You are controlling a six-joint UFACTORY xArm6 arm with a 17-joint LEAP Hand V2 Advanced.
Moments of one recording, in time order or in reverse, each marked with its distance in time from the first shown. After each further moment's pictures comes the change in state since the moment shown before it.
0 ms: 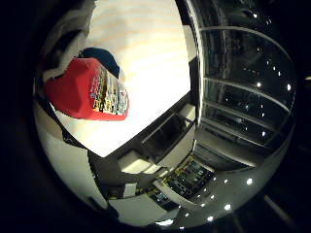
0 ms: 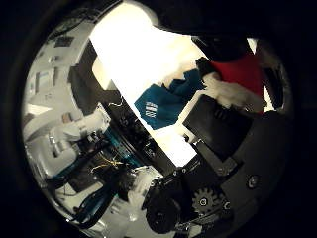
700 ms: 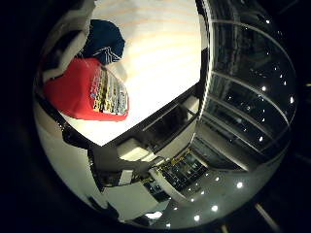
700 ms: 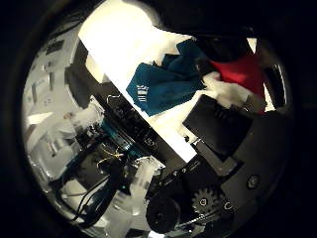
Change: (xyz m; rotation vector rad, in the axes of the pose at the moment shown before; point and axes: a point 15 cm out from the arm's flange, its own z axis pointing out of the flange) arm 0.003 0.034 0.101 -0.313 -0.007 -0.045
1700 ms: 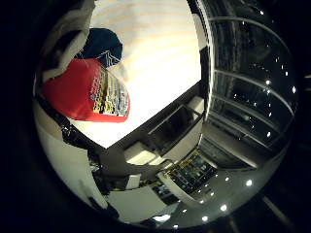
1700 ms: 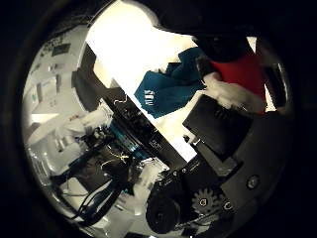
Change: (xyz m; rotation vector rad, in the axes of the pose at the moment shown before) arm 0.009 0.010 -0.022 0.057 -0.012 0.007
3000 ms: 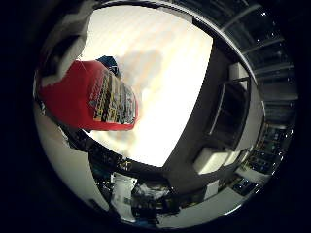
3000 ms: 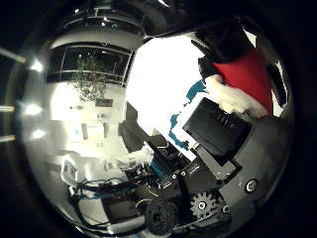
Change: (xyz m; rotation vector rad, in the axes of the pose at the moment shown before) arm 0.073 0.105 -0.002 0.392 -0.564 0.490
